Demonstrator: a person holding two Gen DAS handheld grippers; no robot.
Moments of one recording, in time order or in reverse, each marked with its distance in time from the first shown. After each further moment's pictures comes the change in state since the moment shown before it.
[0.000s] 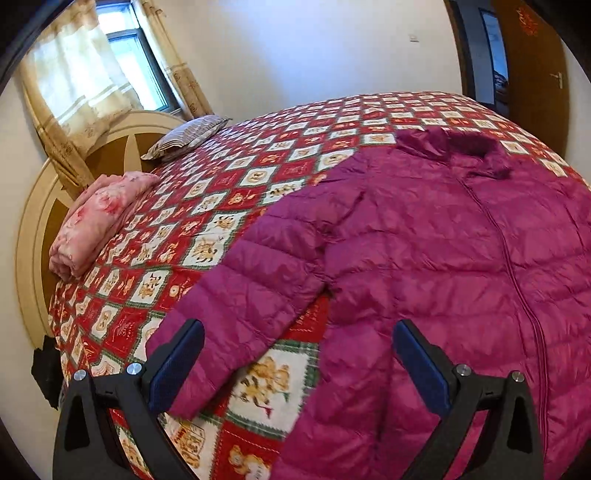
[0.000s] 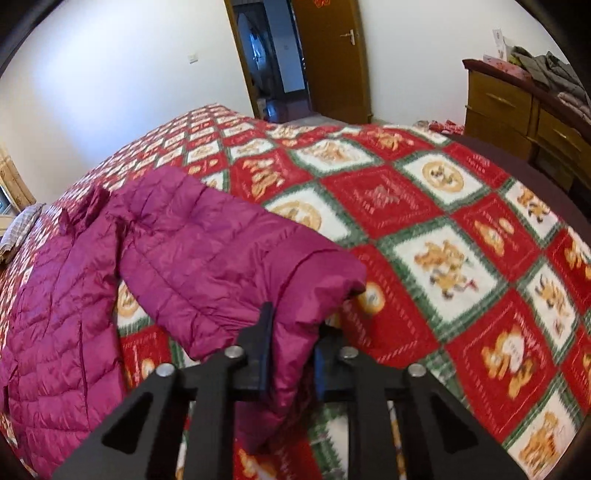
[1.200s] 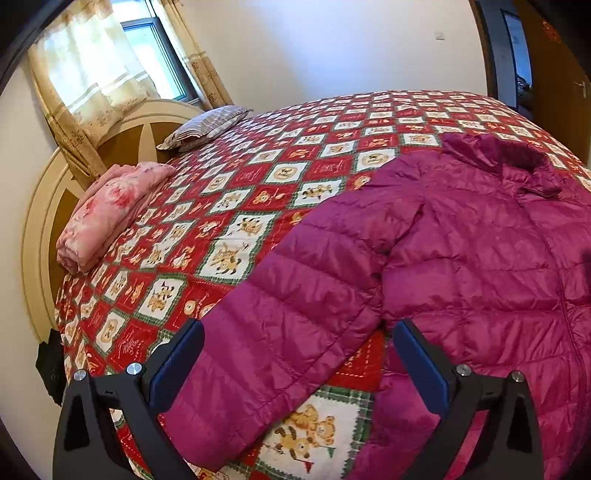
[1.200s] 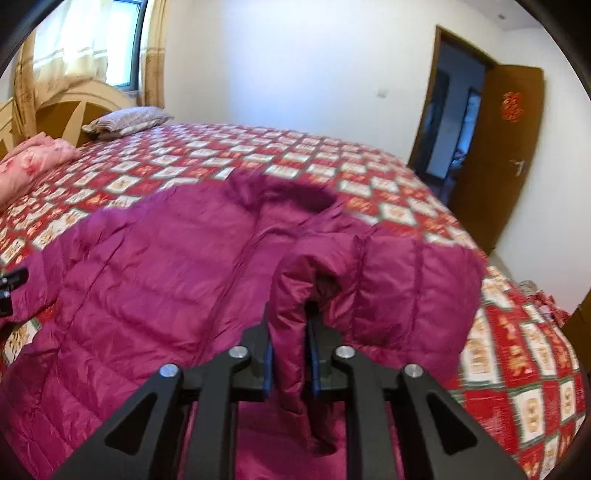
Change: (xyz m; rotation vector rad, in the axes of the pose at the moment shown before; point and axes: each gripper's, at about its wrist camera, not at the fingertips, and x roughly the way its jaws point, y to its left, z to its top) left arm 0.053 0.032 0.025 -0.041 0.027 0.069; right arm 0.033 0.320 -0.012 -0.622 -0.145 0.248
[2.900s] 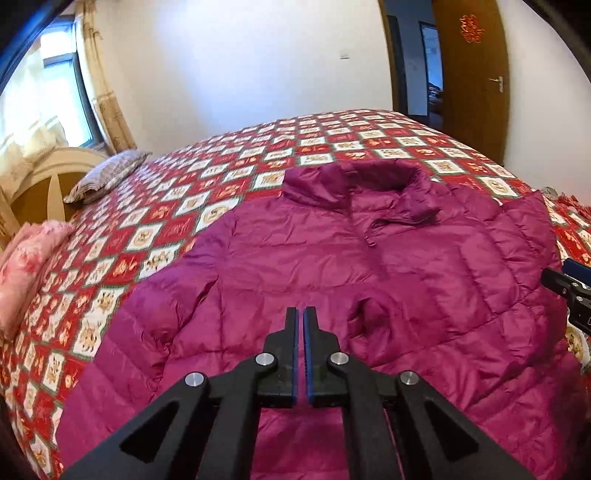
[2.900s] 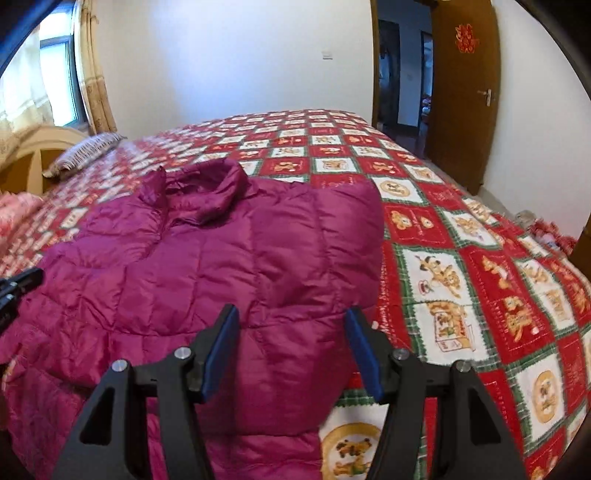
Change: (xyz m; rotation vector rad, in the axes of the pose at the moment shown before) left arm -0.016 -0.151 0.044 0.127 -0.107 -0.358; right arm 0.035 -0.112 -0.016 0.230 0.076 -0.048
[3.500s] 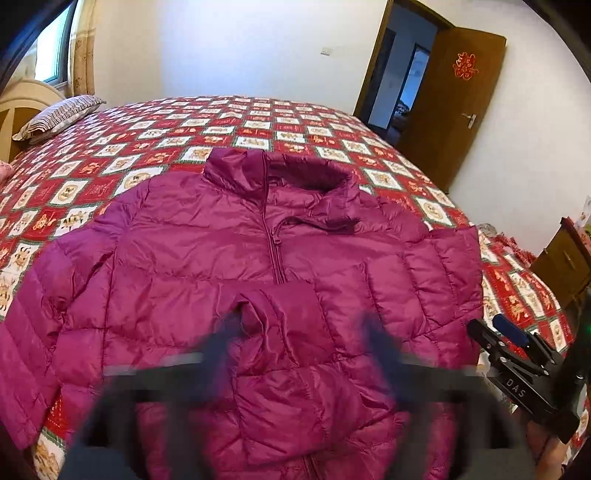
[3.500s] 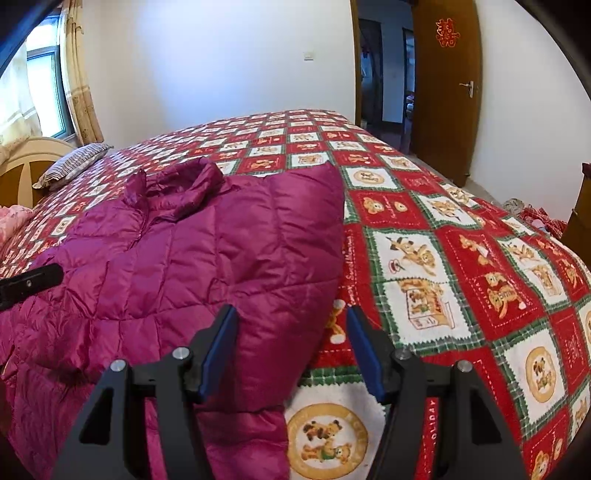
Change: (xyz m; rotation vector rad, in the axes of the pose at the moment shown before) left arm 0.010 -0.034 0.011 -0.172 0.066 -0.303; right arm -0.006 -0.023 -0.019 0.058 -0.014 0.002
